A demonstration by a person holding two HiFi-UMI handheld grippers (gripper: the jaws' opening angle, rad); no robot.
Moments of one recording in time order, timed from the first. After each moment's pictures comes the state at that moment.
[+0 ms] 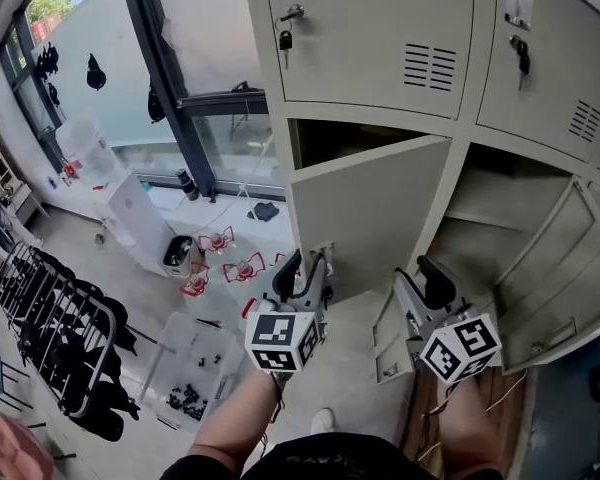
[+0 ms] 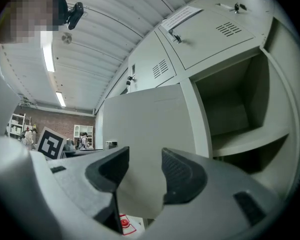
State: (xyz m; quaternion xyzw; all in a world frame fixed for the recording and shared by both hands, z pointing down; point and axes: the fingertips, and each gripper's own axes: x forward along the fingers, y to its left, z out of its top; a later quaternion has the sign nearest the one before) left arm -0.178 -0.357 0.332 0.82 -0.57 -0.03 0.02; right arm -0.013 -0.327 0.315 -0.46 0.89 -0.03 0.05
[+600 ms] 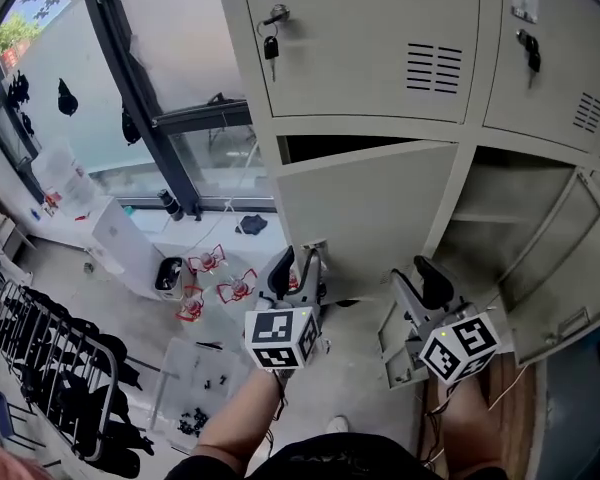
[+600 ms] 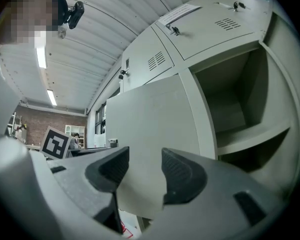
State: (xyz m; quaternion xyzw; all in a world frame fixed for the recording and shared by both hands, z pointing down) left arm -0.198 -0.419 0.333 0.83 -0.56 -0.03 0.02; right arm -0.030 -0.363 0.324 -0.50 0.86 -0.04 0.05
